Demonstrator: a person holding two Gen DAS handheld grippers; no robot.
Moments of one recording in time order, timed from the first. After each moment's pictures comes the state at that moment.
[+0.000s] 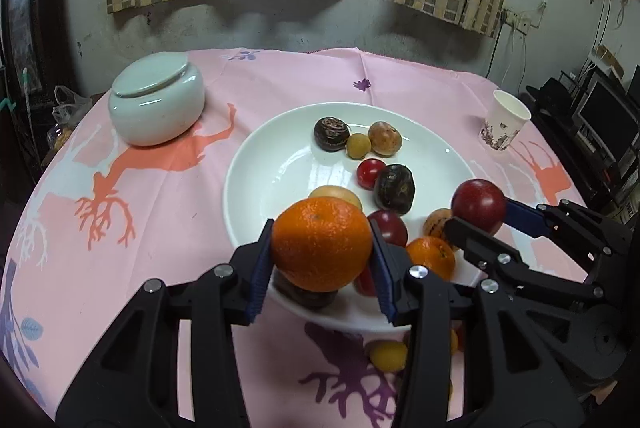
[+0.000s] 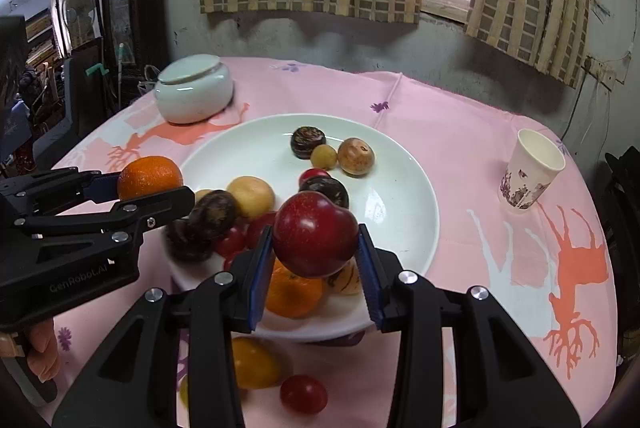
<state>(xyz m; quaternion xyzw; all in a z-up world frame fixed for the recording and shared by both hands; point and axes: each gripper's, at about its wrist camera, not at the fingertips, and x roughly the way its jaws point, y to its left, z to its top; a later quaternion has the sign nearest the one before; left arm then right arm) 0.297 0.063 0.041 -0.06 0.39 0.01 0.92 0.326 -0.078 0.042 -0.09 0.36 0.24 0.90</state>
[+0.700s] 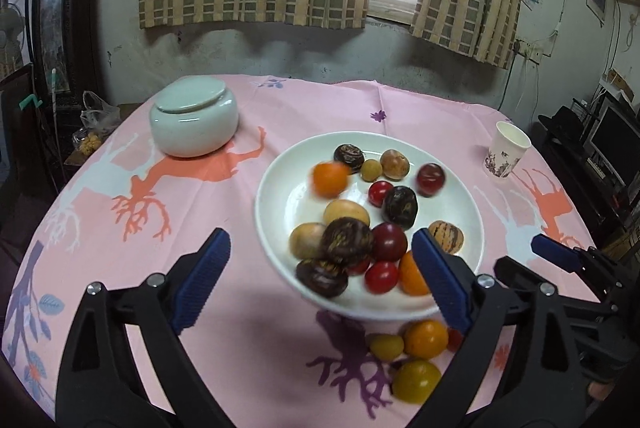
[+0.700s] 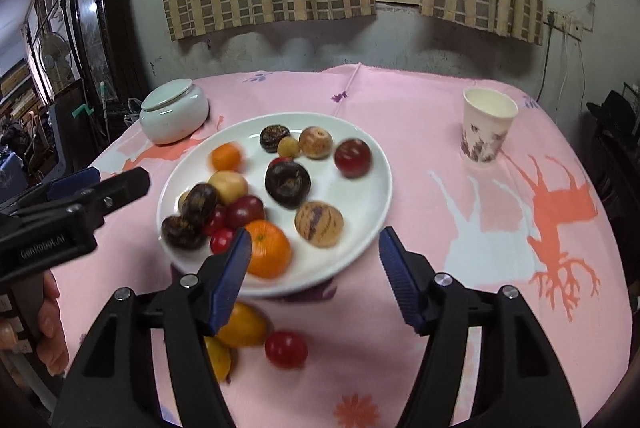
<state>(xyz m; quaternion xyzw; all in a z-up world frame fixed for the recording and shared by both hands) 0.246 0.068 0.067 -0.07 0.33 0.06 0.94 0.294 -0.133 0.051 -0.01 0.37 0.21 0.90</state>
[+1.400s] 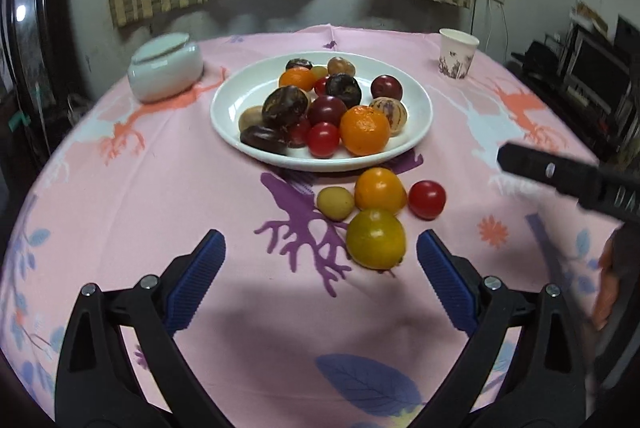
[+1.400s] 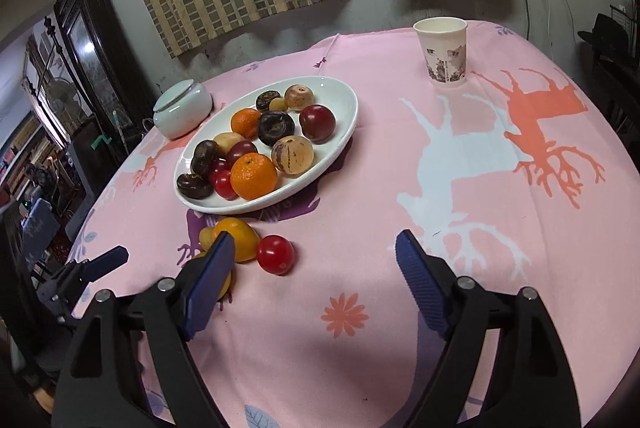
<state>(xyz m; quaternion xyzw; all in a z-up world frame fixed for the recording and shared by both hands) 0.170 0.001 0.010 0.02 0.37 0.02 0.93 0.247 -0.195 0.026 0.09 0.40 0.22 0.89</state>
